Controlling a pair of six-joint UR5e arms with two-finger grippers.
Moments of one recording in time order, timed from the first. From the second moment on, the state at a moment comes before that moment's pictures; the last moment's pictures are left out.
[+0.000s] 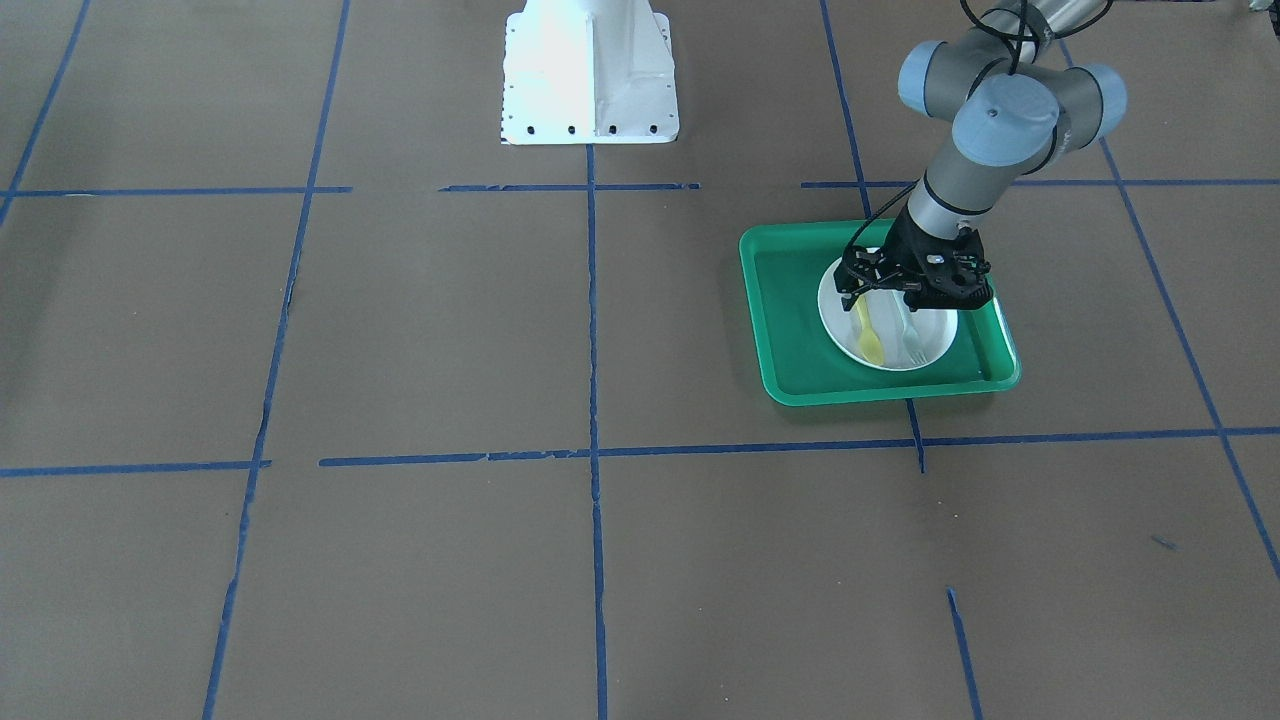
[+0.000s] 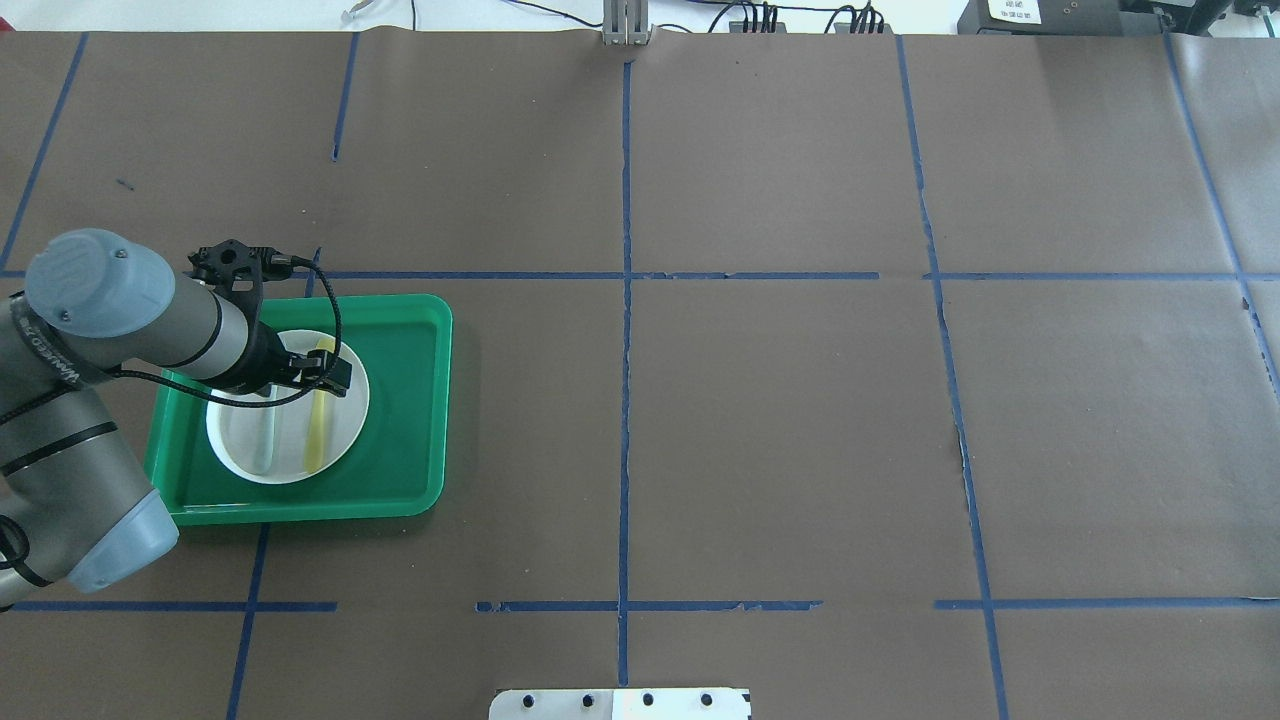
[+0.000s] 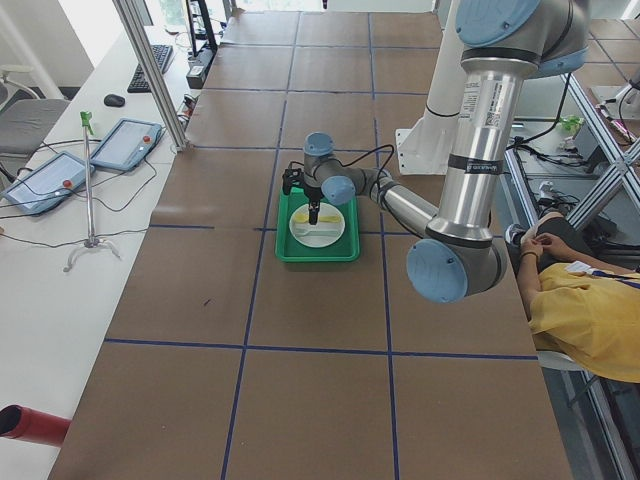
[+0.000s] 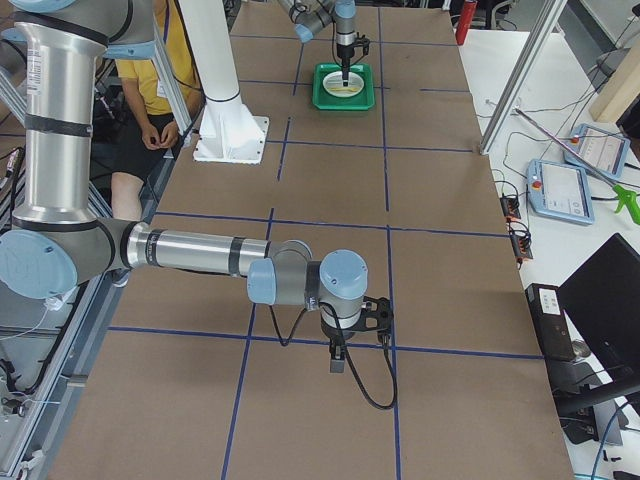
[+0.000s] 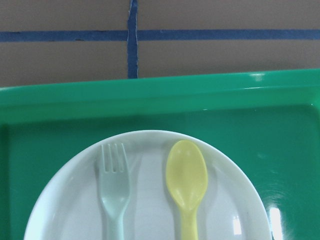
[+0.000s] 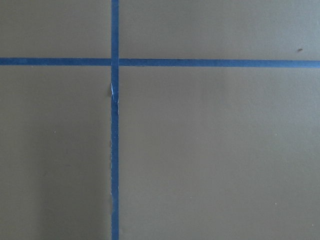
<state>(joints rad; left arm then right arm) -0.68 -1.76 -1.78 -1.93 -1.99 -1.08 1.58 -1.70 1.64 -1.50 2.28 0.01</state>
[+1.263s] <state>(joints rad) -0.67 -1.78 -1.73 -1.93 -2.00 -1.08 1.58 -1.70 1.64 -1.50 2.28 0.01</state>
